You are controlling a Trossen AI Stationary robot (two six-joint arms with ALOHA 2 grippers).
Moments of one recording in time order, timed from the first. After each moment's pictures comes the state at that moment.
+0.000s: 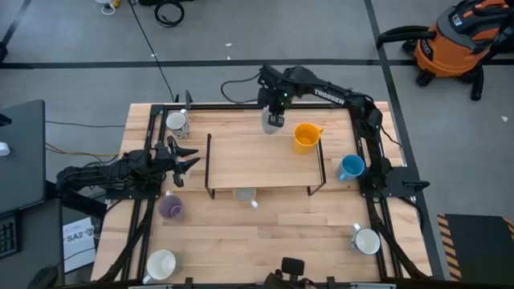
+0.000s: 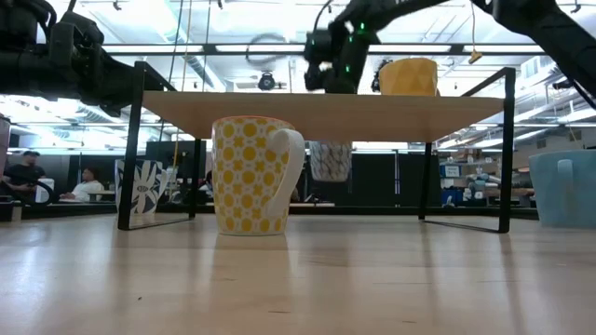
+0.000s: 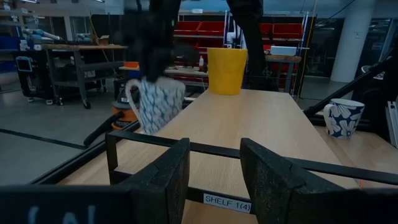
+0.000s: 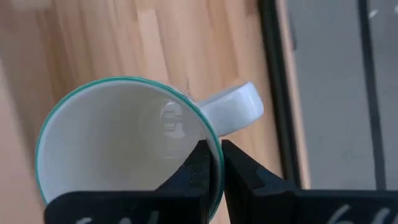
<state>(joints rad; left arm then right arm) 0.08 0.01 0.01 0.07 -0.23 -0.04 -0.53 2.06 2.09 -1.23 -0.01 -0.36</state>
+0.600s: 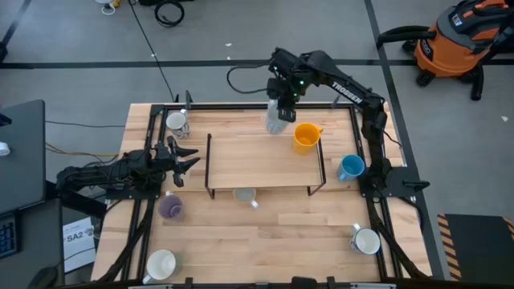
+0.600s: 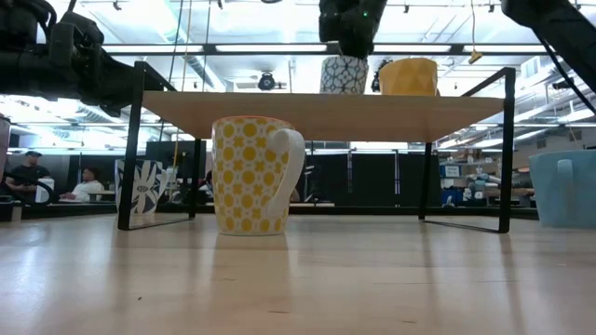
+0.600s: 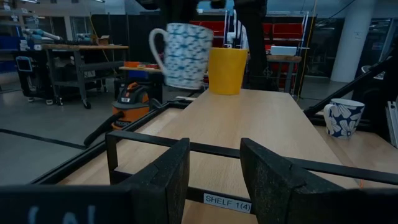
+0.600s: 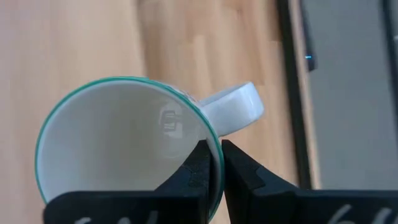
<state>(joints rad) 0.08 0.01 0.01 0.07 -0.23 -0.04 -0.50 2.01 2.35 -1.53 -0.16 -0.36</state>
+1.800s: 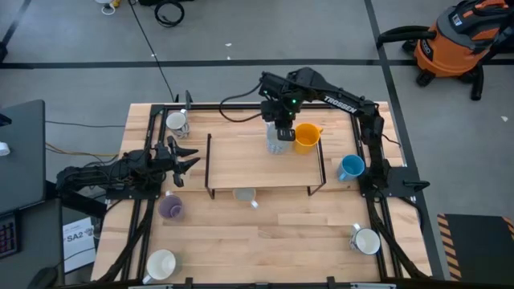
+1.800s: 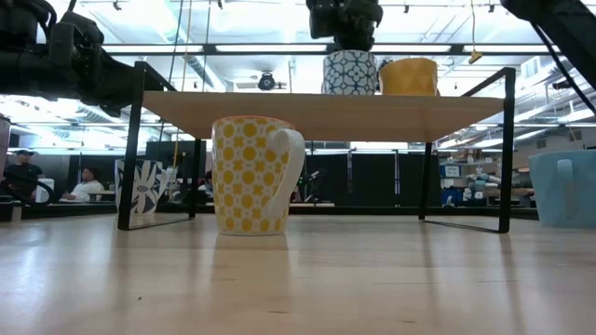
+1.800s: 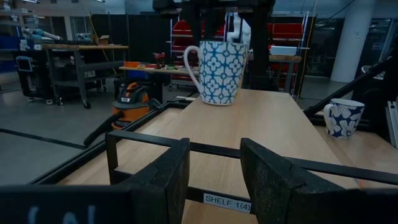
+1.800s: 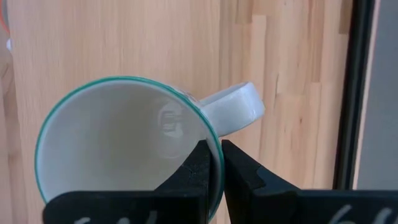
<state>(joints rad) 0.08 0.01 0.01 0.07 -0.23 -0.04 -0.36 2.01 2.27 -1.57 -0.13 -0.37</state>
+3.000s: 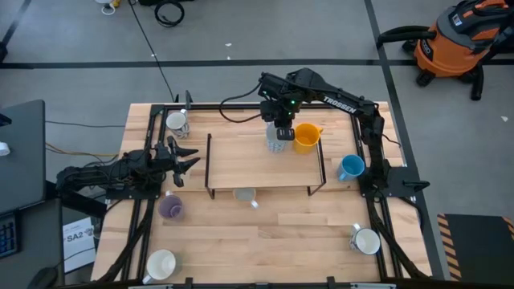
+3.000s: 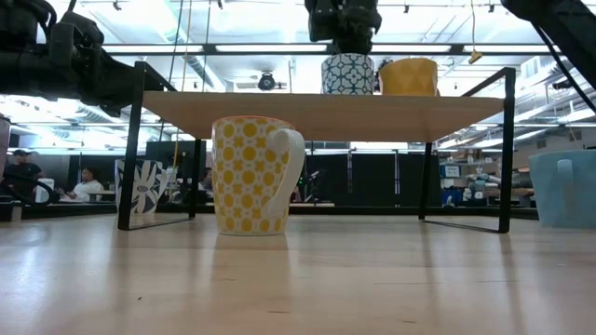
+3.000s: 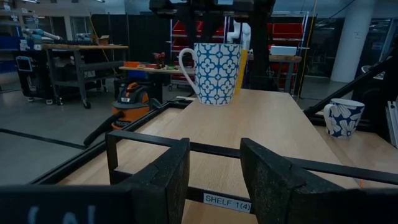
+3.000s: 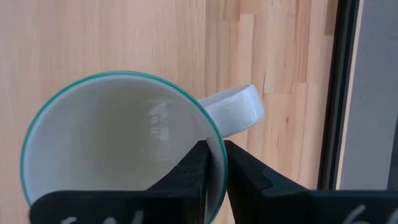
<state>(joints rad) 0.08 0.01 0.01 0.07 -0.23 -0.04 -0.36 2.01 2.26 -1.54 -0.08 -0.40</state>
